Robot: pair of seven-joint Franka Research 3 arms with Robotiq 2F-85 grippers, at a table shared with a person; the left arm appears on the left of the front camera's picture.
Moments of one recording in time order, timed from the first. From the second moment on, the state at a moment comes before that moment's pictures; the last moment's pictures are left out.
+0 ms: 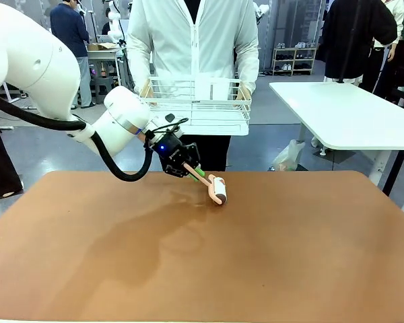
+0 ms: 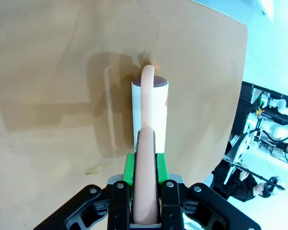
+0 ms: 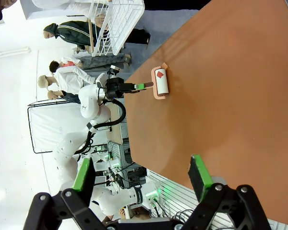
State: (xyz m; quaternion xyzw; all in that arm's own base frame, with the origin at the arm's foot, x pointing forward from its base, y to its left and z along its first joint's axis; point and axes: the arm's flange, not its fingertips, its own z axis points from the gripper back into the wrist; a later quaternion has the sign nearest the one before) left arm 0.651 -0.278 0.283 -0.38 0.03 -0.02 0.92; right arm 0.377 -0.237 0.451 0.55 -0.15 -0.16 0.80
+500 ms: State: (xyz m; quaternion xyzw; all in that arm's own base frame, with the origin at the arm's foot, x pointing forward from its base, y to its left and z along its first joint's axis) left arm 0.649 -0.292 0.286 -0.38 0.02 -0.03 0.92; right arm 0.377 -0.237 0.451 0.55 -0.15 -0.16 0.80
